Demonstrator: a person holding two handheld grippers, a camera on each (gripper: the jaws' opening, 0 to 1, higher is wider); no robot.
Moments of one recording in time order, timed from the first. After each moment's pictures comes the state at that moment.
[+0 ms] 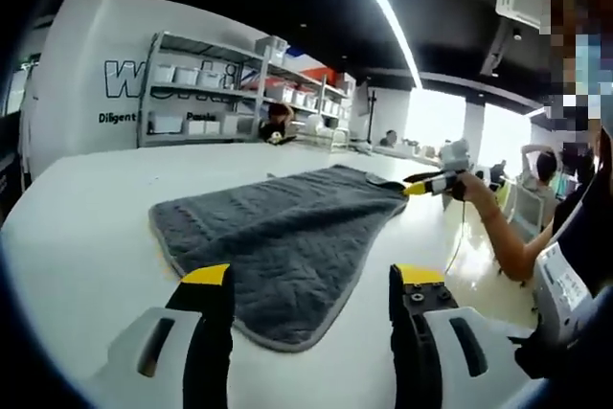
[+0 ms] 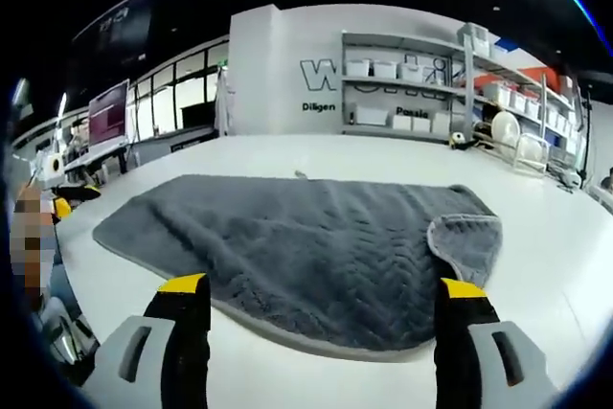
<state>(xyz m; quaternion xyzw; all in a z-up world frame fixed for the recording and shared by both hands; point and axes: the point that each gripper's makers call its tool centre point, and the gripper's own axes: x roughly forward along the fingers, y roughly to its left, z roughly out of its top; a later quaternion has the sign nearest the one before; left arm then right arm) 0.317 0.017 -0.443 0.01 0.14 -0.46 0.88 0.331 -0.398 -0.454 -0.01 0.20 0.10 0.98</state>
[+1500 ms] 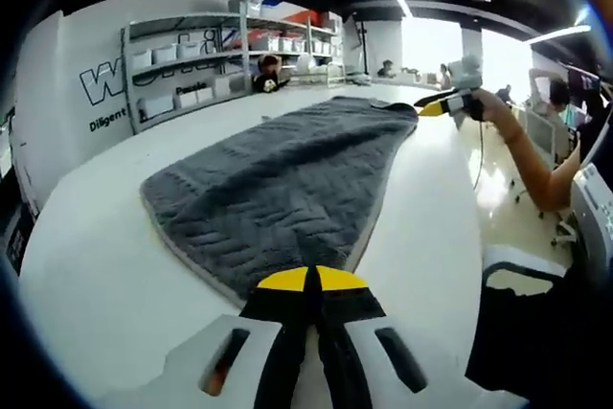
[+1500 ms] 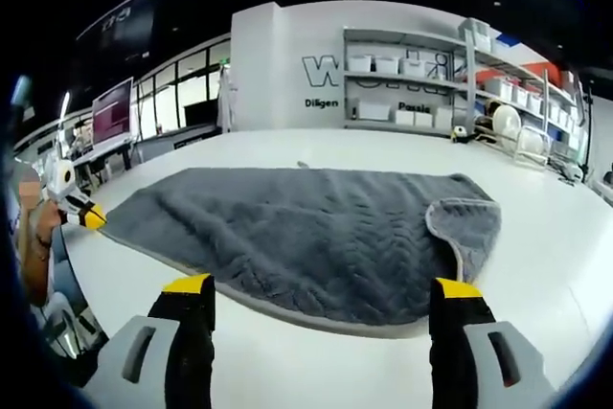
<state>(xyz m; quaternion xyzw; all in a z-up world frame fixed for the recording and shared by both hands) 0.322 0.016 -0.495 0.15 0.22 -0.45 0.86 0.314 -0.398 -0.468 -0.01 0.20 0.10 0.97</state>
